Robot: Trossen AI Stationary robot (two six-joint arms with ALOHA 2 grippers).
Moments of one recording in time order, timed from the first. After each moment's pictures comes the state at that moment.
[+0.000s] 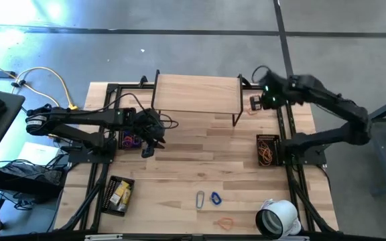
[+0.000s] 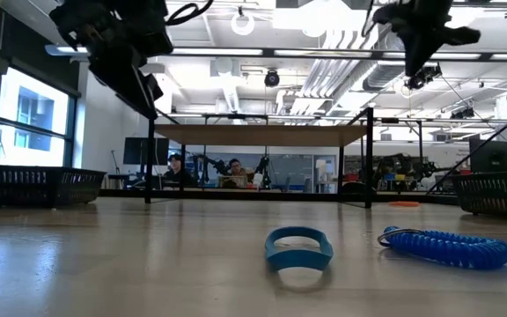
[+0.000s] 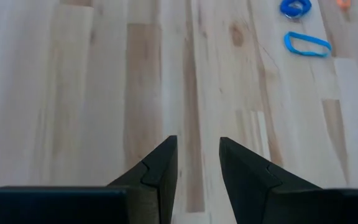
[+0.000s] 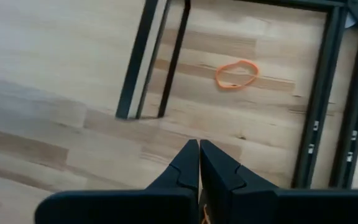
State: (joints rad) left arm 0.14 1.14 0.80 -0.52 0.27 0.04; right arm -0.48 1.18 1.36 -1.38 0.18 0.89
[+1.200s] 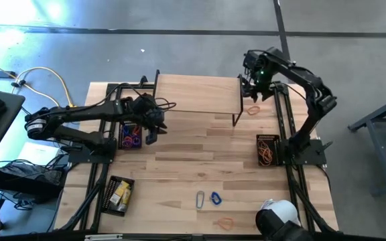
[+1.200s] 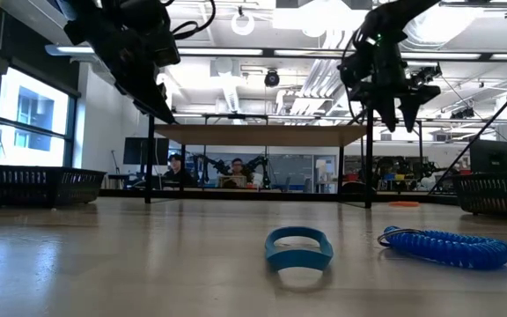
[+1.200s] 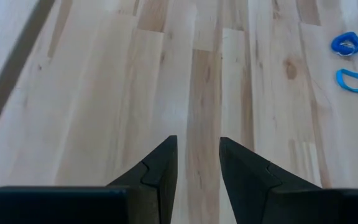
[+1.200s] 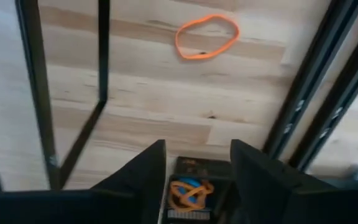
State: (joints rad) left arm 0.35 1.14 0.80 -0.46 0.29 0.11; right arm -0.91 1.72 1.53 -1.57 -0.07 0.51
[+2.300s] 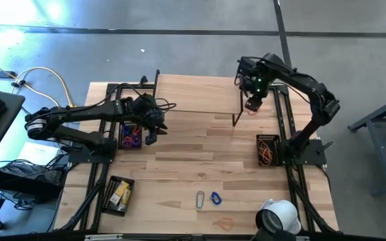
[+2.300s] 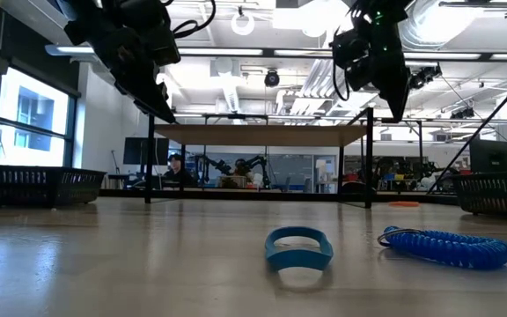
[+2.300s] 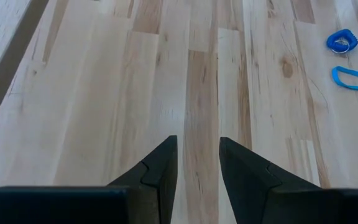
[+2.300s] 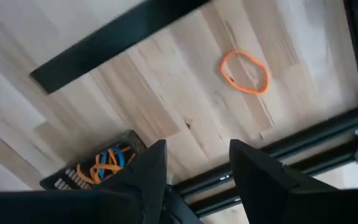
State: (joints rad) left arm 0.35 1.14 0.80 -0.46 0.30 0.12; right arm -0.75 1.64 1.53 -1.57 -0.01 -0.21
